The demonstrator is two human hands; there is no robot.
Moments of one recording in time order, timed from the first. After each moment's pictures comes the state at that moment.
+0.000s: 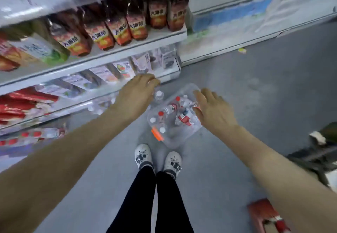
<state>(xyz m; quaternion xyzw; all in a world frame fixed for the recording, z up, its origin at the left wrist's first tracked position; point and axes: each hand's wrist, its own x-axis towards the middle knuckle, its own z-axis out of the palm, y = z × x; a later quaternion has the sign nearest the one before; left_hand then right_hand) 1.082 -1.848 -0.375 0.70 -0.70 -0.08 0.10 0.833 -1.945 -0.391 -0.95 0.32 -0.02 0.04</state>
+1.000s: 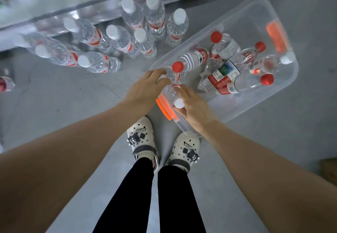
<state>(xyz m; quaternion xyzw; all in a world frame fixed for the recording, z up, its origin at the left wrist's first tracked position) 1.055 -1.776 -0.812 0.72 -0.62 -0.30 0.02 0.870 -1.839 -0.846 -0.89 0.30 0.07 0.33</state>
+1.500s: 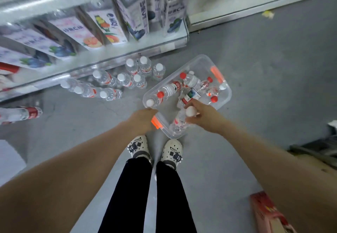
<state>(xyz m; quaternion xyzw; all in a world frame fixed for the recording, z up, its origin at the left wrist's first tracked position) 1.038 -1.796 -0.617 0.68 -0.49 -0.53 -0.11 0.834 -1.920 -0.597 -0.74 0.42 0.19 0.48</state>
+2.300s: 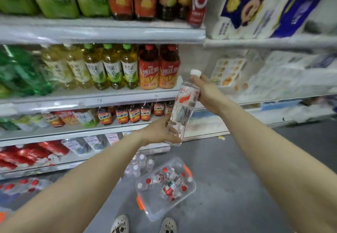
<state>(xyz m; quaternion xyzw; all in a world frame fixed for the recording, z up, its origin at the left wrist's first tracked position) 1.013 -1.891 -0.128 0.67 -0.42 -0.50 0.34 0.910 -2.056 -0.048 -0.65 0.38 -0.21 0.63</state>
